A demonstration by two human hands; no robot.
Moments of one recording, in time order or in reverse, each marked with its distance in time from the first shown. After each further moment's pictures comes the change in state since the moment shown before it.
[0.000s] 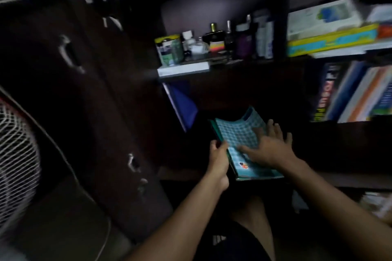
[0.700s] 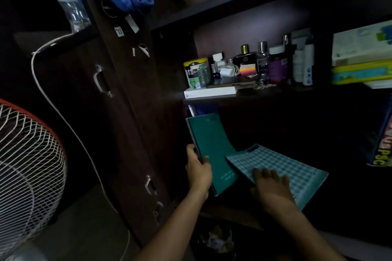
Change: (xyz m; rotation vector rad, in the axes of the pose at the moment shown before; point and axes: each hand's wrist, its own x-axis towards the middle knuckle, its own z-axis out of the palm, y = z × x) left_hand 0.066 0.050 -0.074 0.413 0.469 0.484; right_hand 0.050 -0.032 0.066 -0.072 -0.067 -0.274
